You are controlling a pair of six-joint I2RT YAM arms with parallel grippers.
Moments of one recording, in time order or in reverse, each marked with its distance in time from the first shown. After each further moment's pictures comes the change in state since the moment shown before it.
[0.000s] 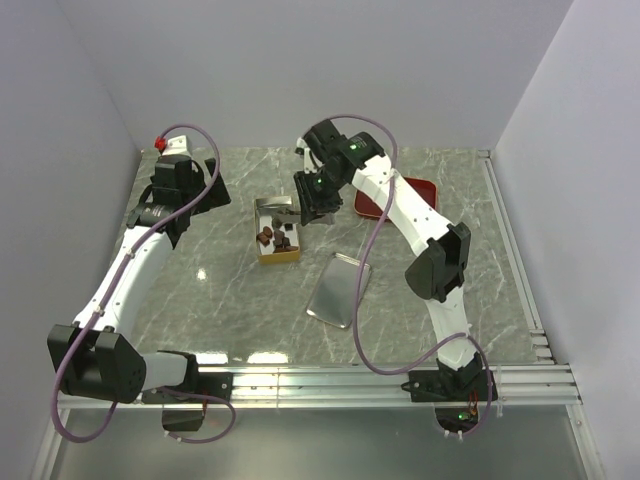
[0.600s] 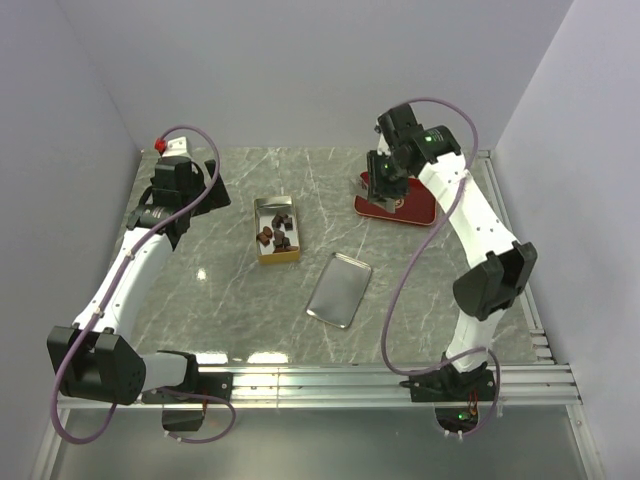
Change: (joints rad) left arm 0.000 -0.008 -0.012 0.002 0.000 0.000; right arm -0.249 -0.311 -0.282 0.048 0.215 0.015
